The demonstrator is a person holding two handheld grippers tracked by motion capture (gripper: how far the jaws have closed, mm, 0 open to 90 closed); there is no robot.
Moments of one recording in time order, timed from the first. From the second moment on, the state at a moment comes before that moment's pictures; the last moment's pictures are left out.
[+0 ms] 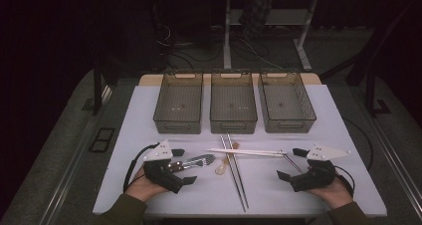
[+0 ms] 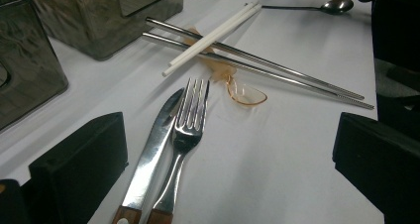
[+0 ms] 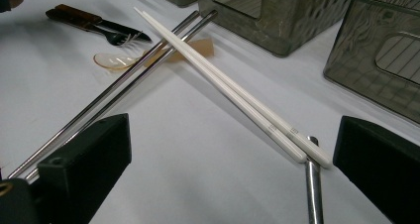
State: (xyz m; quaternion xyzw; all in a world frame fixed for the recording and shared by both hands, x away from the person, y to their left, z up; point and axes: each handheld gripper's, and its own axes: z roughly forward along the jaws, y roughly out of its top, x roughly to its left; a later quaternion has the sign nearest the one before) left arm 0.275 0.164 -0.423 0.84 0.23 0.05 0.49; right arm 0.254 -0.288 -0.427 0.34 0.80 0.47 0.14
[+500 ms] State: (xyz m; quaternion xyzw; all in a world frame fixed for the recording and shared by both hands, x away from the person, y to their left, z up) left arm 0.271 0.162 -0.422 0.84 0.22 0.06 0.49; right arm 0.255 -0.285 -0.421 0.33 0.81 0.46 0.14
